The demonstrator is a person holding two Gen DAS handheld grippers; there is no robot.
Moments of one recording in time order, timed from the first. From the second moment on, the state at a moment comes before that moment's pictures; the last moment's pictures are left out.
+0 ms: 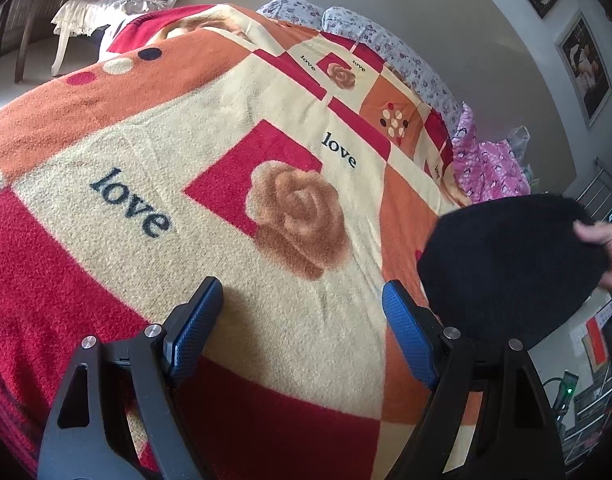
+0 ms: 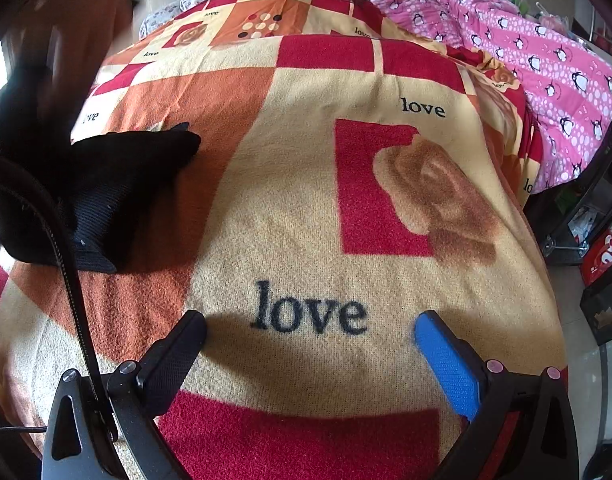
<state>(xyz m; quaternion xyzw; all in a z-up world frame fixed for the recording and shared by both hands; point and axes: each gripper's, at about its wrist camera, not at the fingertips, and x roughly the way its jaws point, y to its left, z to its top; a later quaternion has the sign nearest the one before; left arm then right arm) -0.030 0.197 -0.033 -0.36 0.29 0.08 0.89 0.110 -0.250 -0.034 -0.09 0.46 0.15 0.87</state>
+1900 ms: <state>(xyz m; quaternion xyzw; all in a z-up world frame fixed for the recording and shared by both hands) -0.095 0.221 -0.033 -0.39 0.22 0.25 0.86 0.110 -0.250 -0.032 -0.09 0.46 0.15 0.87</state>
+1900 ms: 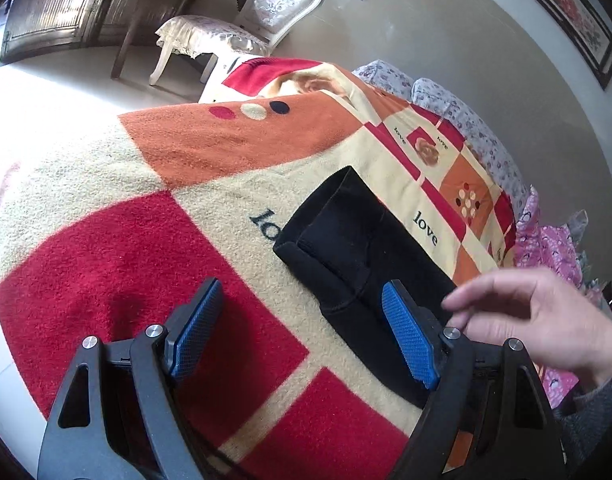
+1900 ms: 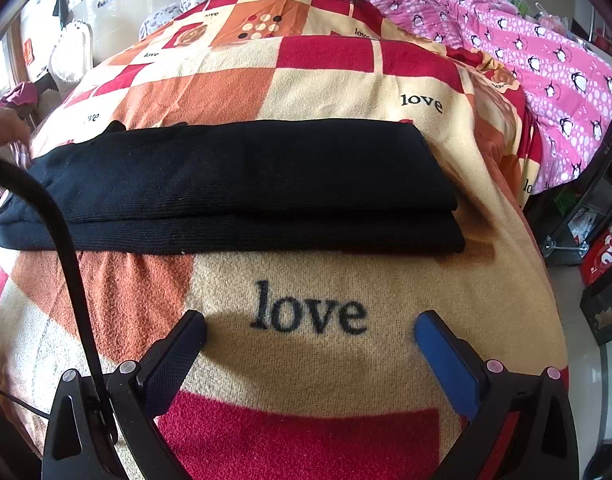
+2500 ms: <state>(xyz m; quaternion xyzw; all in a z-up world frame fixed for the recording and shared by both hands) -0.073 0.207 -0.027 -0.34 0.24 0.23 0.88 0.110 -0.250 -0.032 -0.09 0.46 0.15 0.87</state>
